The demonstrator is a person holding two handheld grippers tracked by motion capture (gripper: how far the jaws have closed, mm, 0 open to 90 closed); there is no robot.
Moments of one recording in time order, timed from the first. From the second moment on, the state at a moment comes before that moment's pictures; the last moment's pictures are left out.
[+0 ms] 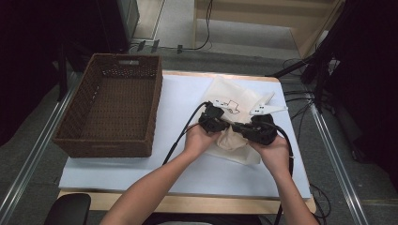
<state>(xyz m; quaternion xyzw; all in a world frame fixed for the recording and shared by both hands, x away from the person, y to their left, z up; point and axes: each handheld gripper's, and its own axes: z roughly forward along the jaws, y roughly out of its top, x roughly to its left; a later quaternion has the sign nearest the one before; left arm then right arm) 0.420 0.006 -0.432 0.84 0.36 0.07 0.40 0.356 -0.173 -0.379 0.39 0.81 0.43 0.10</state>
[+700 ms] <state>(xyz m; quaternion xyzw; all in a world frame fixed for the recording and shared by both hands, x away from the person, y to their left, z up) 0.437 -0.006 -0.445 0.86 0.34 0.05 0.38 0.362 -0.174 -0.389 0.40 0.81 0.42 0.09</state>
